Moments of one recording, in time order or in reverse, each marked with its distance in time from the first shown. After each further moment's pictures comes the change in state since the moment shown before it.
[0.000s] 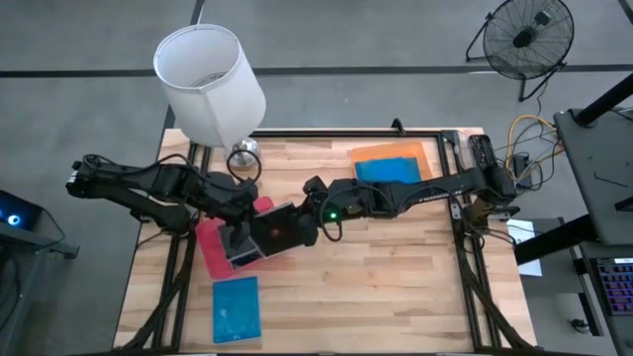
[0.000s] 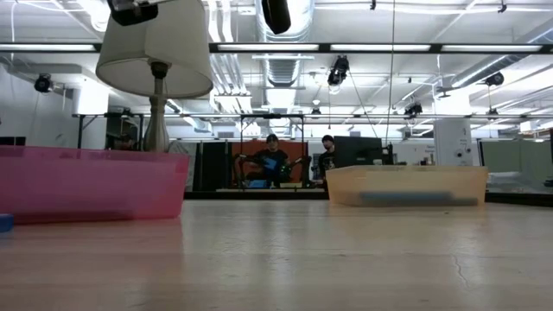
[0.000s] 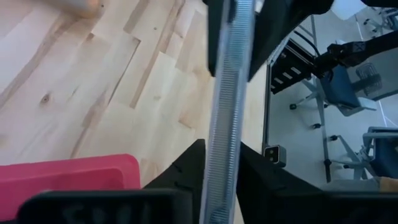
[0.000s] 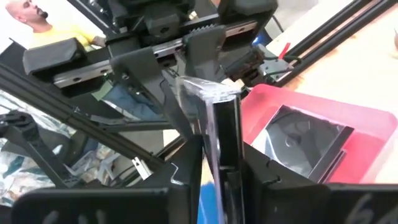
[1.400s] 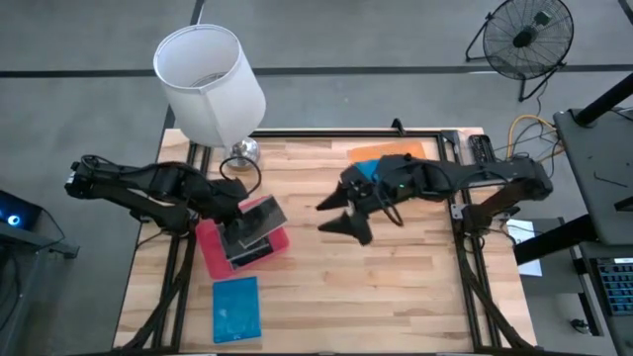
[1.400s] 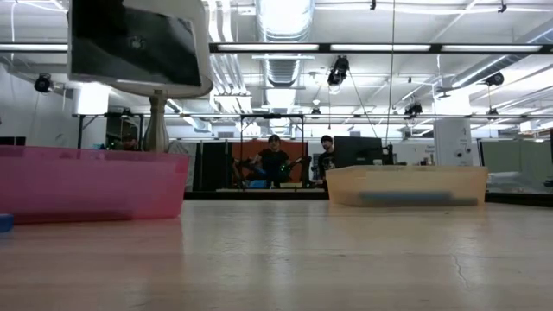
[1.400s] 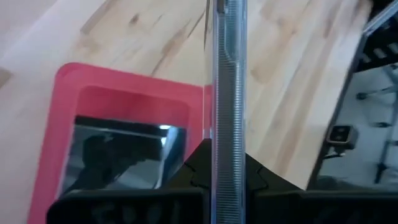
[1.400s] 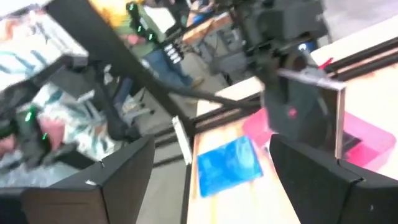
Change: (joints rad) left arm 0.007 -0.019 -0.002 -0.318 -0.096 -0.141; right arm -0.004 -0.277 0.000 -0.258 -0.219 -0.215
